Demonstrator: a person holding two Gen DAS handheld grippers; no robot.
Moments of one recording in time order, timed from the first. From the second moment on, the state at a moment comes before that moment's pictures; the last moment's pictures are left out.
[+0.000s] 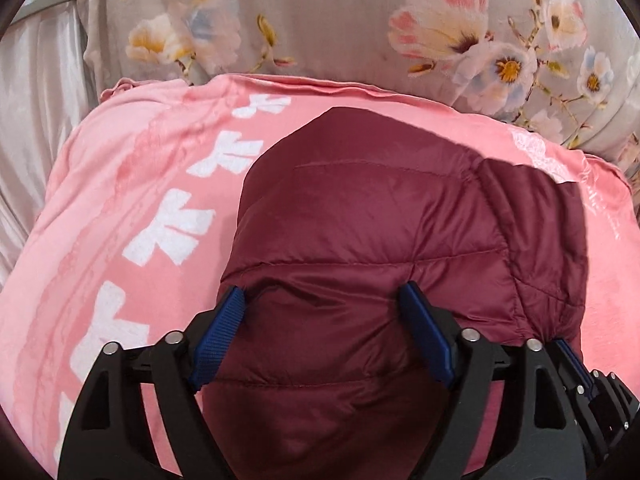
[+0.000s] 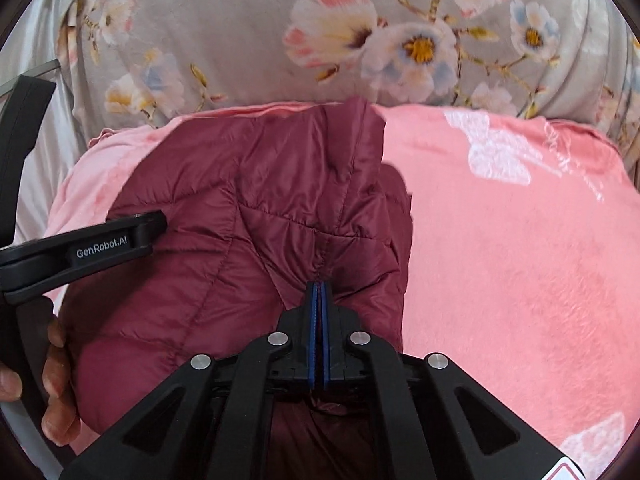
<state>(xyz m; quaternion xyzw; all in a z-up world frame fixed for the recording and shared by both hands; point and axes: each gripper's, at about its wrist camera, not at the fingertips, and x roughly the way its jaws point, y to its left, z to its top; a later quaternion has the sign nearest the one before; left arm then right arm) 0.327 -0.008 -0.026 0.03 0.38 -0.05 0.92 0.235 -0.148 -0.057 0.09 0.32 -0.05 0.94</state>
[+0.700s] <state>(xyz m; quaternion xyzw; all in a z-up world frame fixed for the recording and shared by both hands) 0.359 -0.032 -0.058 0.07 0.33 -0.06 0.94 0.265 -0.157 -0.080 0.13 0.36 -0.05 0.92</state>
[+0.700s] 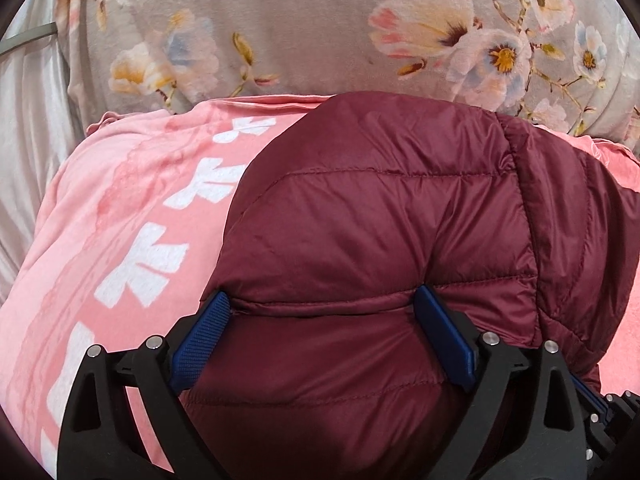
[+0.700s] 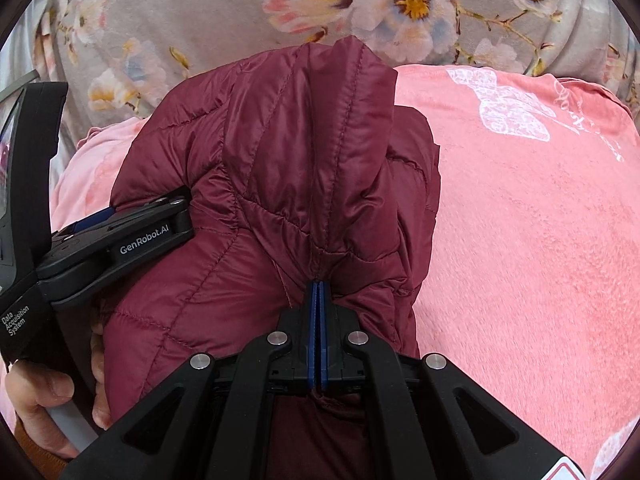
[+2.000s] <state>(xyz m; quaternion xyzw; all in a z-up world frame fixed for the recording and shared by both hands) 0.136 0.036 -0.052 0.05 0.34 0.00 0.94 0.067 -0.109 -0.064 0.06 0.27 -0.08 0.96</state>
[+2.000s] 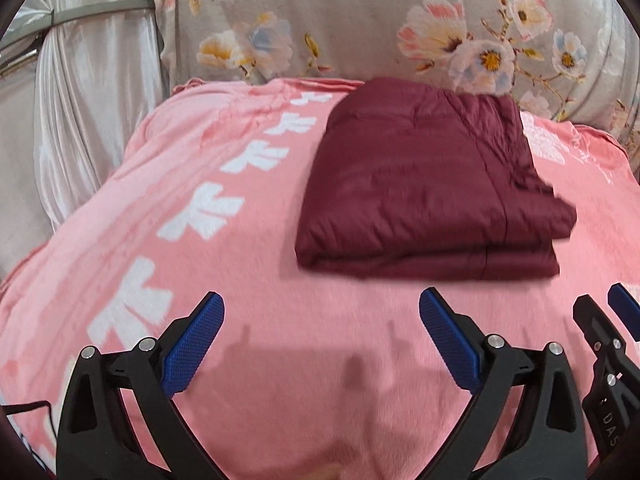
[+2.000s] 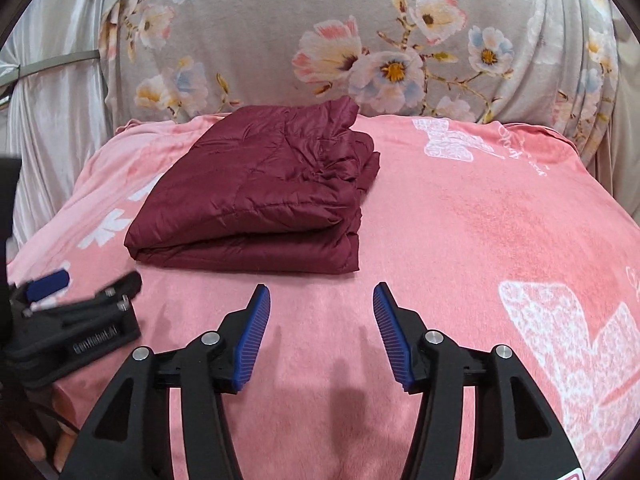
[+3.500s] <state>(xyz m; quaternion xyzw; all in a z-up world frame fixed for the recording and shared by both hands) 0.118 0.043 -0.066 0.04 0.32 0.00 0.95 0.043 -0.108 -0.080 0.05 0.31 -0.10 0.95</state>
